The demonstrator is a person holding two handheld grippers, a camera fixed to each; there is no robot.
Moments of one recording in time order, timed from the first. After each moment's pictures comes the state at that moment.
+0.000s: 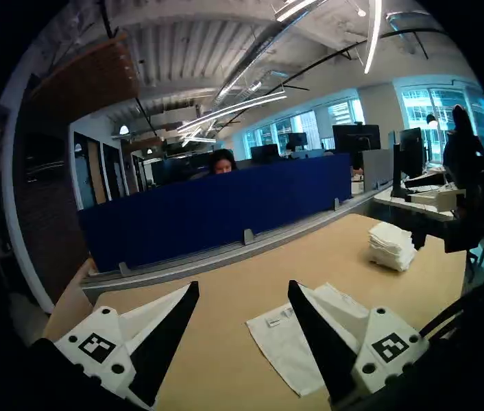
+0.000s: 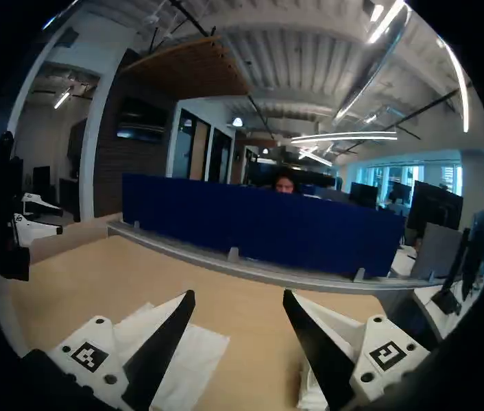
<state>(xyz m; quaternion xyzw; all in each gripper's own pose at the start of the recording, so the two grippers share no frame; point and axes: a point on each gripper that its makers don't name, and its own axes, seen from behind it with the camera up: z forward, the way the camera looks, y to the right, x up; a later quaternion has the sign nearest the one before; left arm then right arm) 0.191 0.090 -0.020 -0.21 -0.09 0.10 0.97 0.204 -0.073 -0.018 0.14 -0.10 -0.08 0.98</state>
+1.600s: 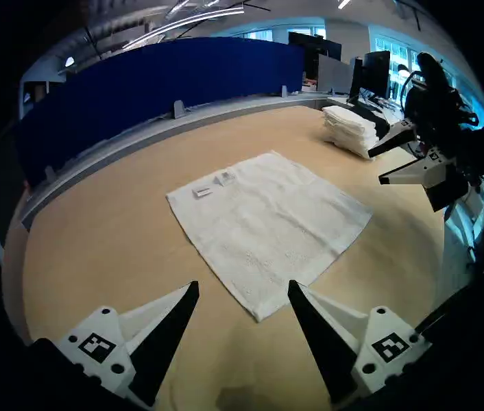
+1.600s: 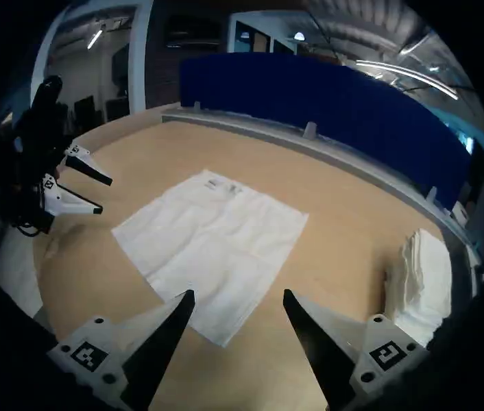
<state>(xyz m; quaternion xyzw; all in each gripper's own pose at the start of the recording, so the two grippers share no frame) -0.064 0.129 -0.079 -0.32 -0.32 0.13 0.88 -0.044 -0.122 -0.087 0.27 -0.33 -0.13 0.90</state>
